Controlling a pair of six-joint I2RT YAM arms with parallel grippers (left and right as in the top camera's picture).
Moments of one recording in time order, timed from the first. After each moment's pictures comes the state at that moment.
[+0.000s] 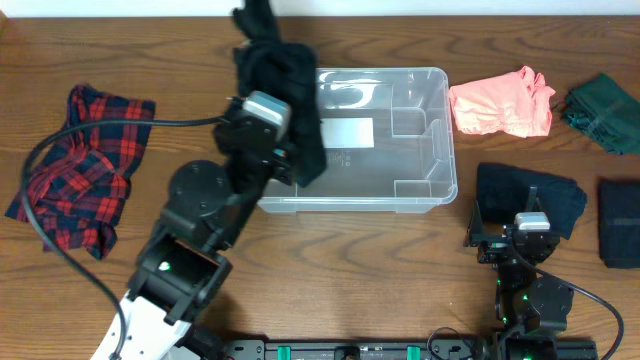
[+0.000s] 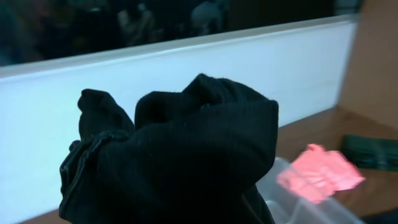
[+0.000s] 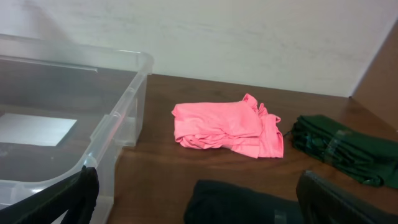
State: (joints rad) left arm -0.56 0.95 0.93 0.01 -0.08 0.05; right arm -0.06 0.03 0.01 -0.07 -0.04 -0.09
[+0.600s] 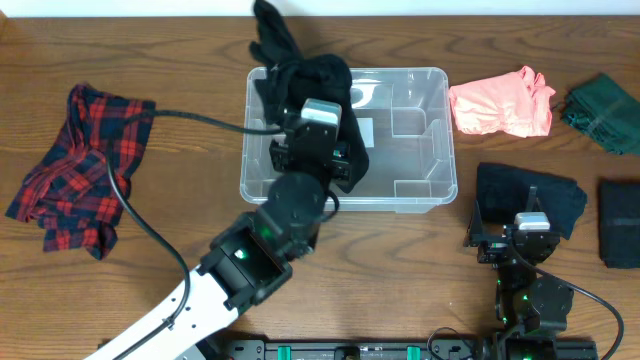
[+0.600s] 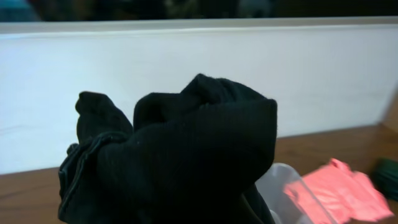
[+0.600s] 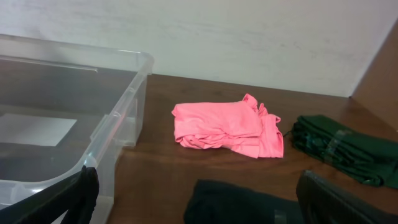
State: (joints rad) left arm -0.88 1.13 0.93 0.13 -0.66 -0.09; right arm -0.06 0.03 0.01 -0.07 -0.04 -0.09
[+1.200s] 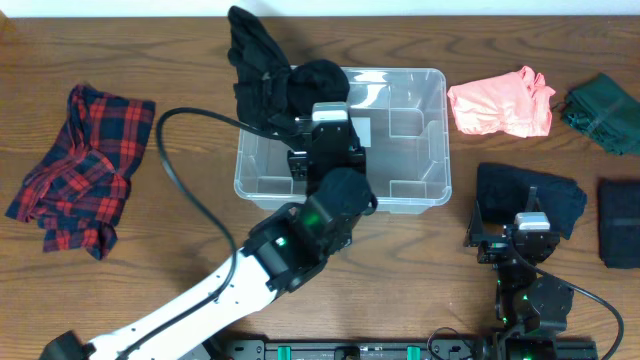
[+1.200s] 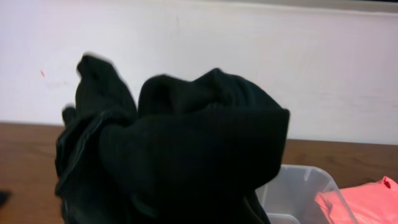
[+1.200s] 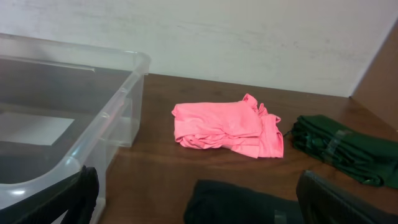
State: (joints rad) left arm -0.93 1.31 0.96 0.13 -0.91 -0.29; right arm -0.06 0.03 0.01 -0.07 -0.04 -0.09
